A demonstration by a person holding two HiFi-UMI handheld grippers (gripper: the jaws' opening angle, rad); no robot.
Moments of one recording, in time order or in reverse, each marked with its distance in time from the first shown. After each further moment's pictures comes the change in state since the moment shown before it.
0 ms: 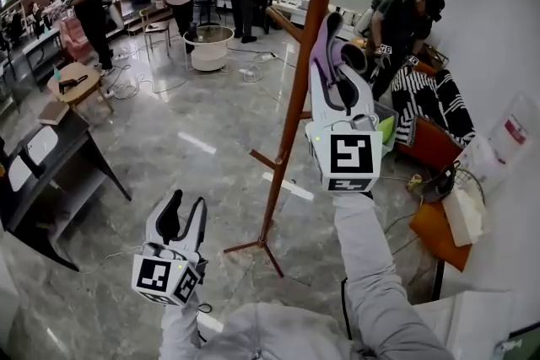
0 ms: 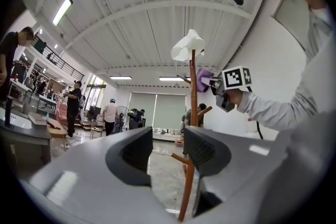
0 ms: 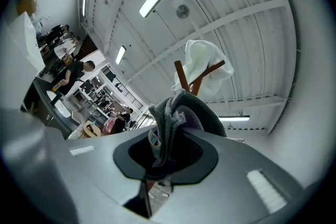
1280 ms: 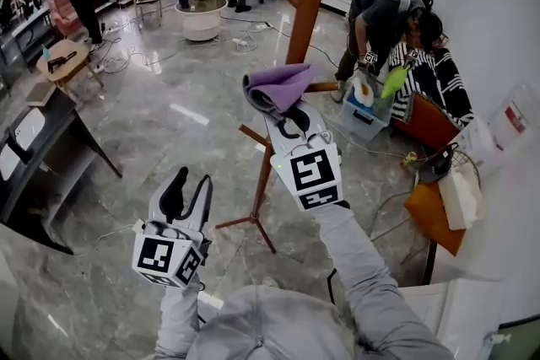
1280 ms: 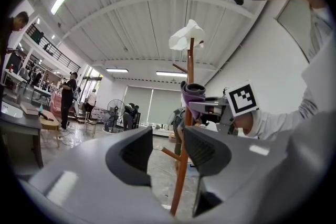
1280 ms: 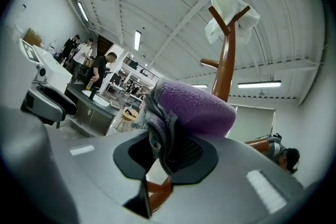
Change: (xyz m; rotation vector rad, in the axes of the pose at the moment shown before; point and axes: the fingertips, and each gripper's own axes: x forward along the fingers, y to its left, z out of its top) left arm 0.033 -0.020 -0.032 -0.039 0.048 -0.054; right arm -0.041 0.114 -0.120 0.111 0.296 0.340
